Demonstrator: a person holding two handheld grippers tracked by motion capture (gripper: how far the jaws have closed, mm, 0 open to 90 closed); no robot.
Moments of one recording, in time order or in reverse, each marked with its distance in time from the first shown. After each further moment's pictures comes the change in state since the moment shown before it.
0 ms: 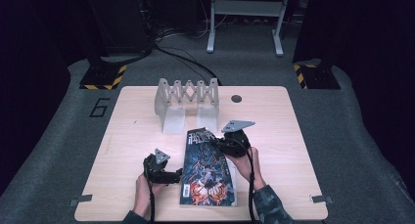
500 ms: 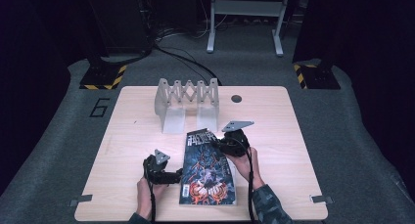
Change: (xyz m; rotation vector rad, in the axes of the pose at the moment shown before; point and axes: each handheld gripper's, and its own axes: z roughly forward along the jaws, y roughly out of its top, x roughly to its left) left arm -0.002 -0.001 -0.001 -0.002 0.018 -0.019; right arm -0.011 -0.010 0.013 0.031 0.005 0.049
